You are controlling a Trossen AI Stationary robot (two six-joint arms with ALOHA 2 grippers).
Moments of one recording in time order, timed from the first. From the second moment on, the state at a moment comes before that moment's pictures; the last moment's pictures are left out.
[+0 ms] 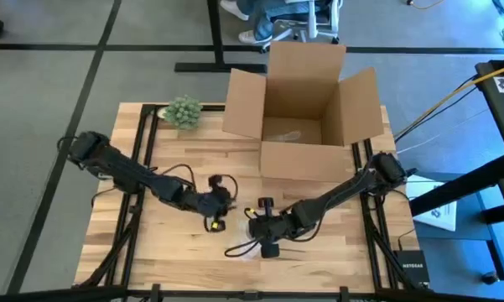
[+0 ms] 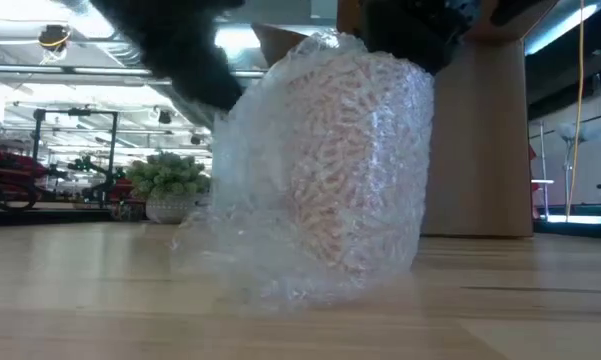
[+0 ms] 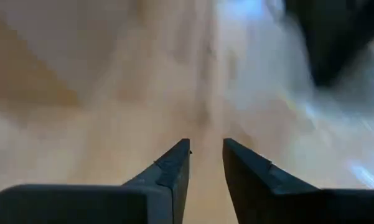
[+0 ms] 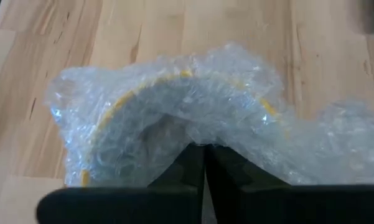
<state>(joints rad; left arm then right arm) -0.34 1.50 0.88 -0.03 -0.49 -0.22 0.46 1.95 1.36 -0.43 0.25 0.26</state>
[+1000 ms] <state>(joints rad) -0.40 1.72 0.89 0.33 -0.25 -0.15 0.50 1.88 1.54 -0.75 0.19 0.36</state>
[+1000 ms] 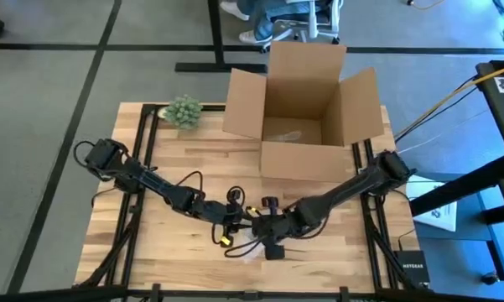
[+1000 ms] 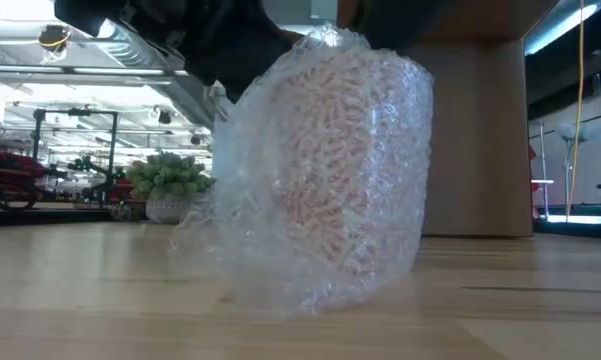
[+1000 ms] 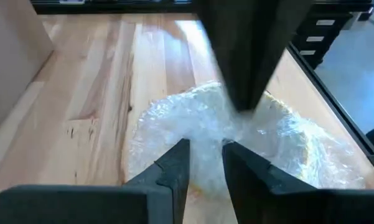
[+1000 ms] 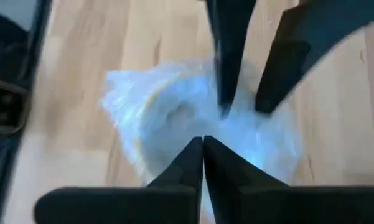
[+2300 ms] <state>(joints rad) -0.40 1.72 0.88 0.35 -0.25 -0.15 0.45 1.99 1.72 -0.94 0.21 0.42</state>
